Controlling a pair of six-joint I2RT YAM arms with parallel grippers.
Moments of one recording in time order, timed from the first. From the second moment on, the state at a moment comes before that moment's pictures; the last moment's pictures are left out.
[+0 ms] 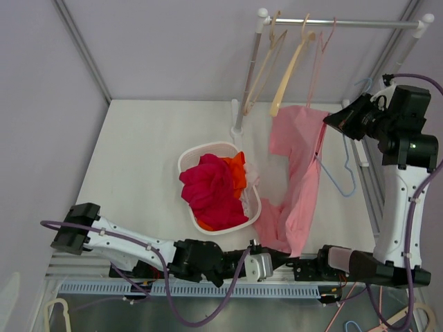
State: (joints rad) left arm -1.79 1.32 0.88 0.65 -0.28 0.24; right arm -0.15 1.27 1.76 -1.02 -0.51 0.58
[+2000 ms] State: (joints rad) left arm -0.83 1.39 2.18 -0.21 0.07 0.29; right arm -0.13 1.21 1.65 -0.45 -0.10 0.32
